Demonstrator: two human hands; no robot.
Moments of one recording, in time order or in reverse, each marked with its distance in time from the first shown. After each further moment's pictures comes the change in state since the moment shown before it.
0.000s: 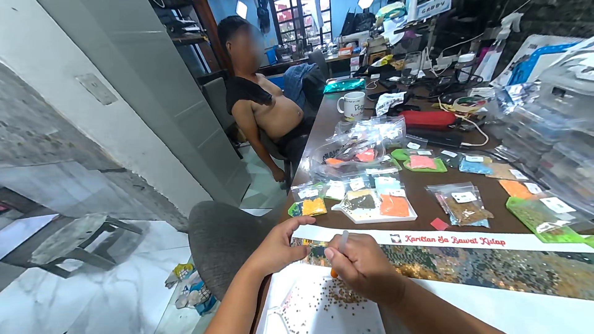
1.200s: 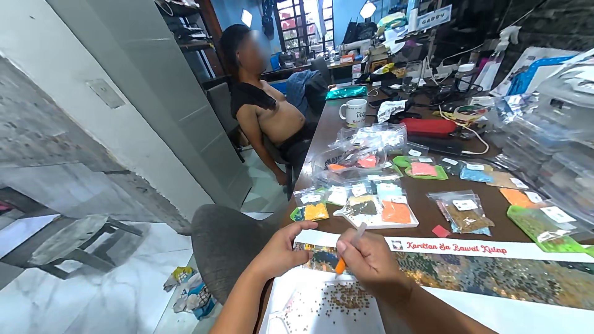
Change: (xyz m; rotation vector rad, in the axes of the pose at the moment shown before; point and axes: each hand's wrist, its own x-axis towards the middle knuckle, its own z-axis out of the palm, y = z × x) left_hand -0.001 0.001 0.001 0.005 -0.006 -0.001; right_hand 0.004 0.000 -0.004 0.137 0.125 0.092
